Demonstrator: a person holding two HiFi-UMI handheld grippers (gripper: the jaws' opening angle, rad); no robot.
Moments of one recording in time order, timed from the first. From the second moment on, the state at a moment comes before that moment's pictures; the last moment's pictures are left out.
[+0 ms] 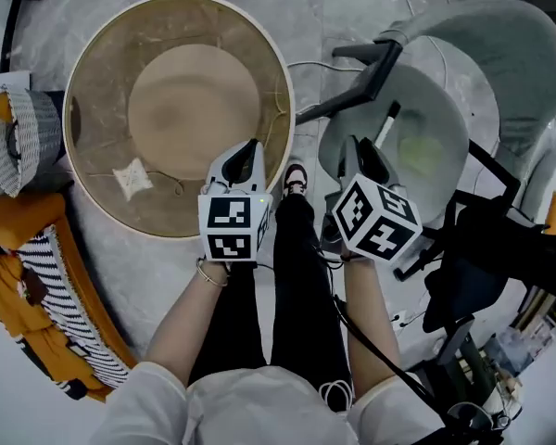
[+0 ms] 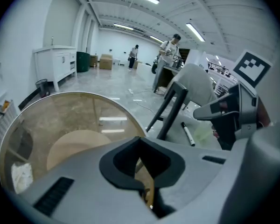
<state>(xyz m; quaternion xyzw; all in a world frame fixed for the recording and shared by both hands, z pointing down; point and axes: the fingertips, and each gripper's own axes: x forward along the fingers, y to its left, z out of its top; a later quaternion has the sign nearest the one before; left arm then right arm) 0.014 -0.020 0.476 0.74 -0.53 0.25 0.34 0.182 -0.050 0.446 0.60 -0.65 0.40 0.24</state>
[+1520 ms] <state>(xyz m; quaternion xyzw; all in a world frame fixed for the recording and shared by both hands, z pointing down) -0.353 0.203 0.511 0.41 -0.79 0.07 0.45 -0.288 0.102 0.503 0.06 -0.85 0.17 0.50</state>
